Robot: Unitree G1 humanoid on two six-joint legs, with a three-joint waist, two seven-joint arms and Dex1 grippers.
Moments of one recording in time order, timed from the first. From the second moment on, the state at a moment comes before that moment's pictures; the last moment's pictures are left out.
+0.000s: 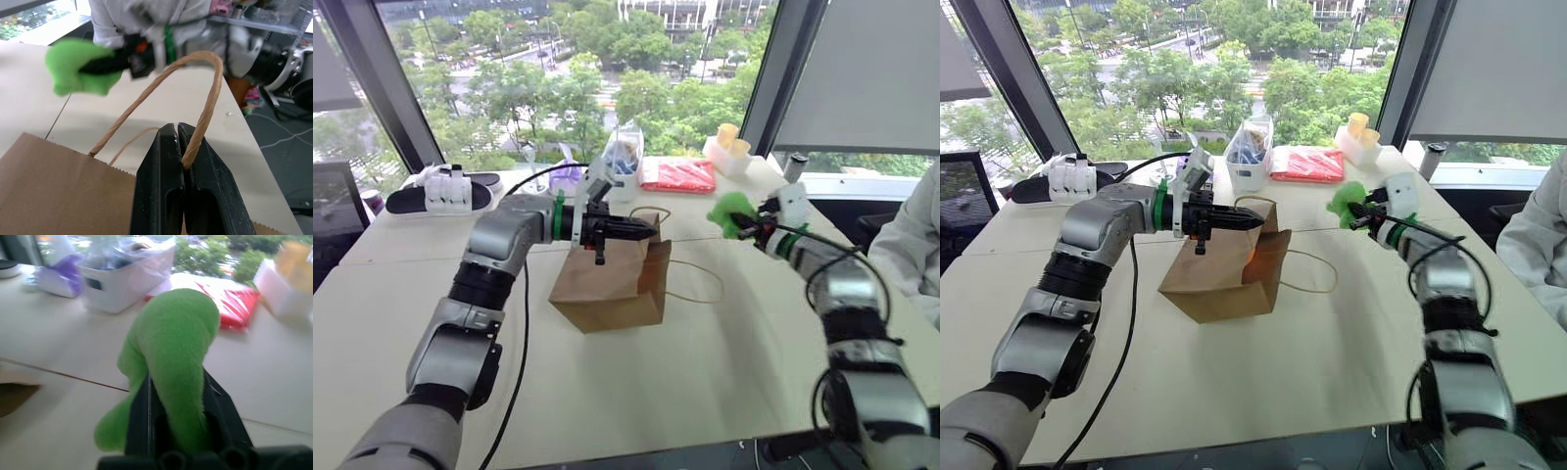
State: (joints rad) left arm -1.07 0.43 -0.13 0.34 -0.41 0.65 -1.27; right arm -0.74 -0.61 -0.14 0.32 0.28 0.39 0.74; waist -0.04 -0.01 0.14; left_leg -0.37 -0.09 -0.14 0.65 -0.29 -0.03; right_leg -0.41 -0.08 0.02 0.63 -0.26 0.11
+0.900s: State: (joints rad) left arm -1.10 0.42 -0.13 0.35 -0.42 0.65 -1.30; right arm -0.79 -0.41 0.21 0.28 0.27 0.44 0.97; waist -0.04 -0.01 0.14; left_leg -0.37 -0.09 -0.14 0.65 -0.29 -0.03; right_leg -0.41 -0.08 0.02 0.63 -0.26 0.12
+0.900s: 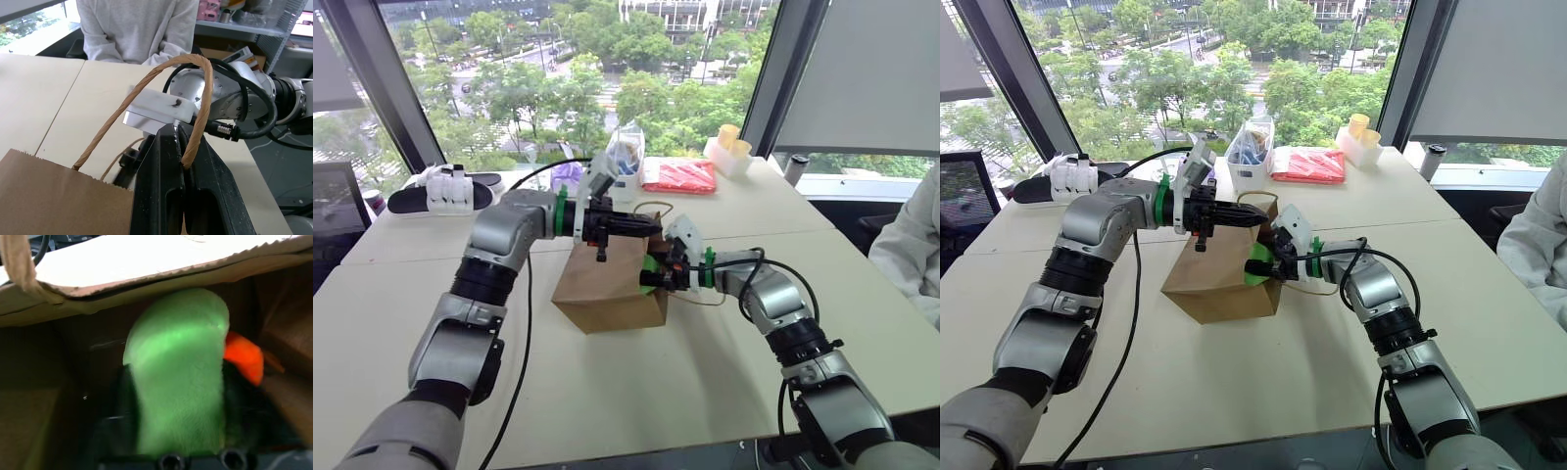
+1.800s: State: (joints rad) left arm -1.07 0.45 -0.09 0.33 -0.45 0.67 -1.26; right arm -0.27 -0.43 -0.41 -0.13 0.63 0.88 0.54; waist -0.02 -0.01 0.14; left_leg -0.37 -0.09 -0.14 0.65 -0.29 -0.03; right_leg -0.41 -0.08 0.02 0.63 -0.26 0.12
